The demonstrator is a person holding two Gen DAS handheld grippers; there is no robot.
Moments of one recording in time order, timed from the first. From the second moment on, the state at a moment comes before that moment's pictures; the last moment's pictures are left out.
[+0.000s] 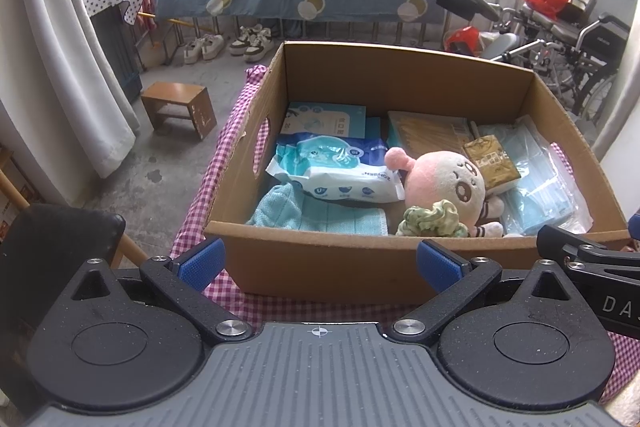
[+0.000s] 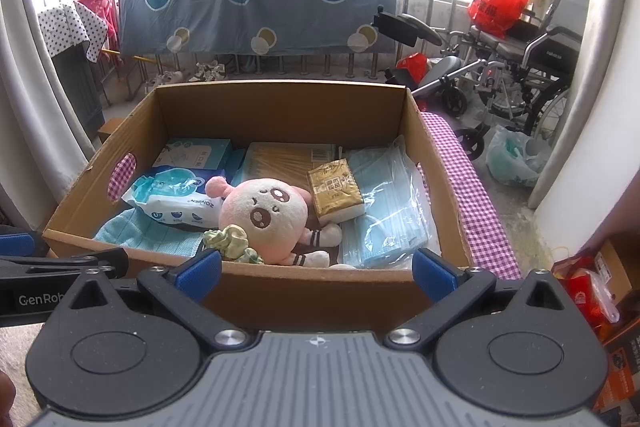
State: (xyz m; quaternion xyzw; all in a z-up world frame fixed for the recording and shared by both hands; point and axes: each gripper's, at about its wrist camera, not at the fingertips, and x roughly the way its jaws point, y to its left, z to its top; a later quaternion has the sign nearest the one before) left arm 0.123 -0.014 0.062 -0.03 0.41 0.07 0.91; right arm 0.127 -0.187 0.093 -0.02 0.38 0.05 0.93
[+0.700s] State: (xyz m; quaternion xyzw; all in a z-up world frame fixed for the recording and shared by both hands) left arm 0.123 -0.014 0.059 -0.03 0.41 0.08 0.91; right arm 0.127 -0.187 0.091 -0.02 0.38 0.05 0.92
